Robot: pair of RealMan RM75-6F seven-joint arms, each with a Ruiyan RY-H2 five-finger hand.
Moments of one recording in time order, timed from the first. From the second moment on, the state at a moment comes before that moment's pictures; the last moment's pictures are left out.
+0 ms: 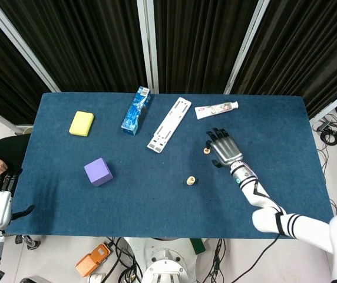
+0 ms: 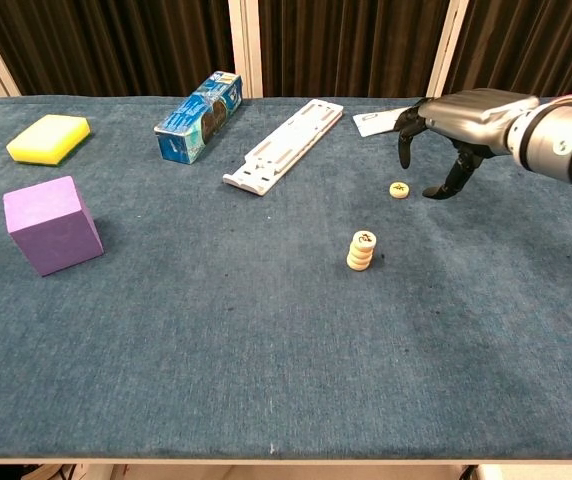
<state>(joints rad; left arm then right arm) -0.03 -1.33 -0.05 -1.35 1.44 1.49 -0.03 0.84 -1.58 0.16 -1.25 -1.03 0.81 -0.41</state>
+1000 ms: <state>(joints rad) -0.03 -1.32 -0.05 -1.36 1.43 1.48 -0.02 0.93 -1.74 0.19 -0.96 -0.94 0.66 -0.39</state>
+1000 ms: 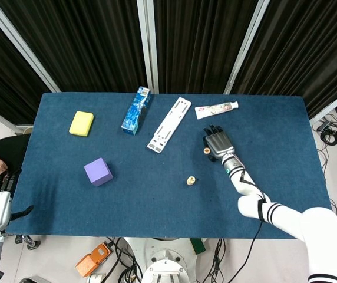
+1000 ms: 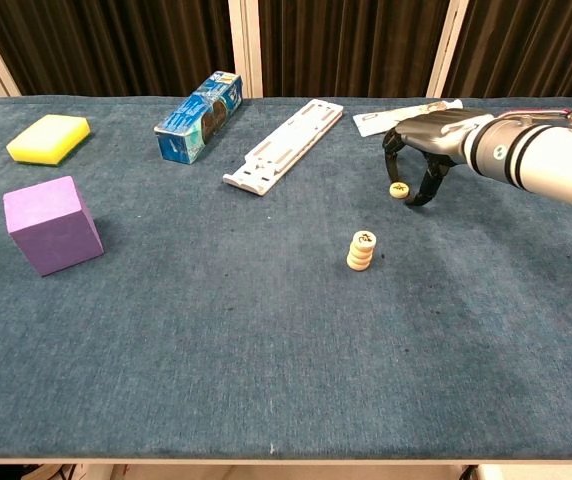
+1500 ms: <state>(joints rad) -0.03 -1.33 -0.05 -1.35 1.43 1.48 -0.03 0.92 -1.68 0.19 -1.08 -1.00 0.69 -0.34</state>
